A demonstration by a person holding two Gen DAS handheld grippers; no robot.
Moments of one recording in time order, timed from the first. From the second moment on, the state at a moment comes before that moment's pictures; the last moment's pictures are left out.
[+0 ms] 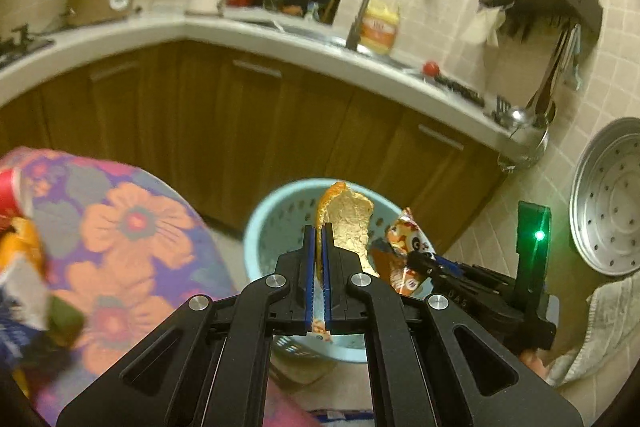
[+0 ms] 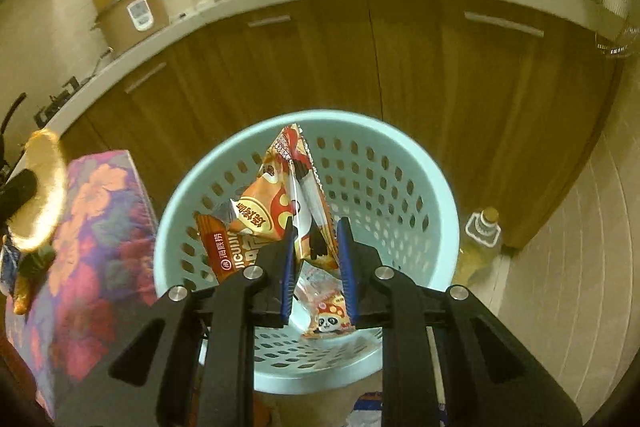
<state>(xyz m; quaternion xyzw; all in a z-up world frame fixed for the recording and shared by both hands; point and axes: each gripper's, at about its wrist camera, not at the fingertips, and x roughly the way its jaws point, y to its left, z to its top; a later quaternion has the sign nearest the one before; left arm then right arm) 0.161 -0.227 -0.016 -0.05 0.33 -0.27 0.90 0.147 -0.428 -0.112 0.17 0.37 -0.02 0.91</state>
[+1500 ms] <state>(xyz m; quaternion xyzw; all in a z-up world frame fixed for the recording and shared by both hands) 0.016 0.073 0.025 -0.19 0.25 -0.06 0.95 0.127 -0.169 -0.003 0.03 0.28 0.25 0.92</state>
